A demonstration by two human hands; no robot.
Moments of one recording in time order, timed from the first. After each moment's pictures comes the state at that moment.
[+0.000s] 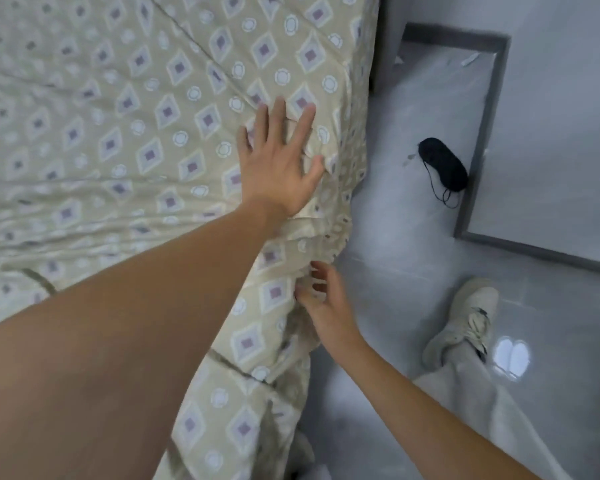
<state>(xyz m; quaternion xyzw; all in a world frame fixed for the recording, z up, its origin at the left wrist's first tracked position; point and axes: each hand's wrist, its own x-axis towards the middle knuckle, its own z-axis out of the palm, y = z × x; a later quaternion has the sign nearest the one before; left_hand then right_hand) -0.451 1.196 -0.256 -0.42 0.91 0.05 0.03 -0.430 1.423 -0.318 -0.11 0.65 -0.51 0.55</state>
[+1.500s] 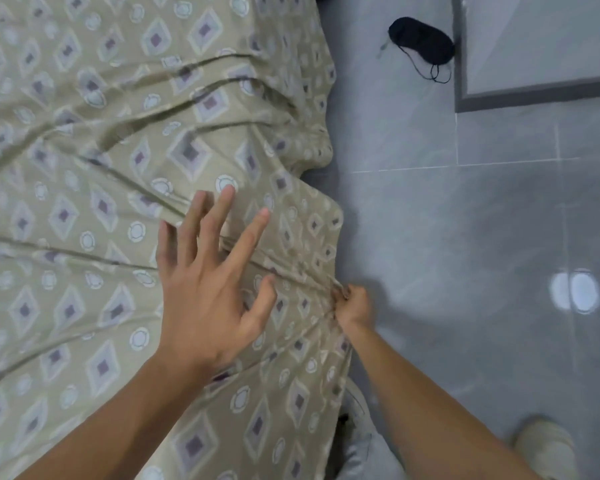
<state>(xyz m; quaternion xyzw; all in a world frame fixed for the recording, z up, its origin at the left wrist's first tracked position) -0.200 1.447 -0.252 -0.28 0.96 -0.01 0.01 -0.273 1.588 -0.546 0.02 0.83 -0.31 0.46</state>
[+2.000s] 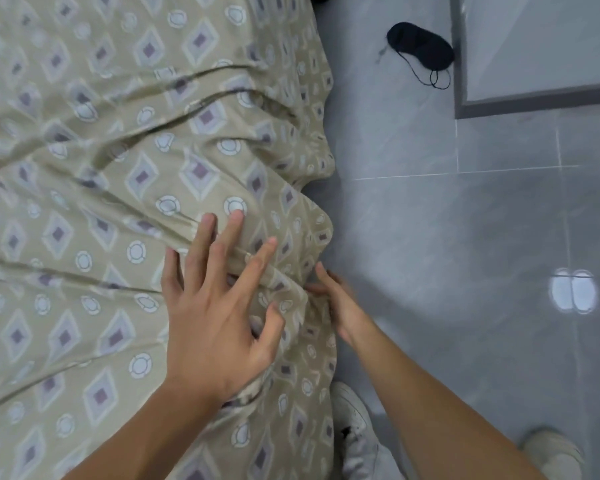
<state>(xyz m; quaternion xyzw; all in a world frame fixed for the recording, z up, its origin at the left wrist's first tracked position) -0.206 1.454 -0.257 -0.29 0.96 0.00 0.03 -0.292 1.548 -0.540 0.18 0.50 -0.53 0.66</state>
